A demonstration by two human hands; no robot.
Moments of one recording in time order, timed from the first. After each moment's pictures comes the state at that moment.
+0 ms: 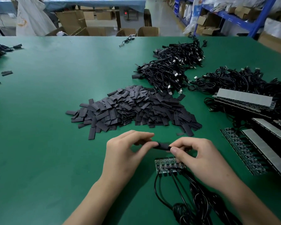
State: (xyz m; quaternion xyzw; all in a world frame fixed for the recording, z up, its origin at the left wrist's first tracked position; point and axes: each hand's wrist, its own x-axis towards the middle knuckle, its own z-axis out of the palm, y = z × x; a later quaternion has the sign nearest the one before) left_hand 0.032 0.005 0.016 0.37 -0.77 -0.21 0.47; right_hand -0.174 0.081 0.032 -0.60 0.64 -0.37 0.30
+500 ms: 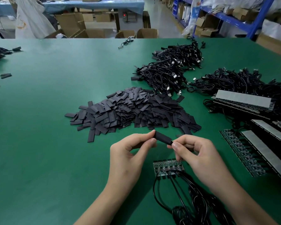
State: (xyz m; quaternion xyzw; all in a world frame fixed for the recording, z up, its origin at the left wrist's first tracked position) left_hand 0.018 0.016 0.010 0.38 -0.66 -0.41 0.50; right_hand -0.169 0.075 0.022 -0.54 0.61 -0.48 0.33
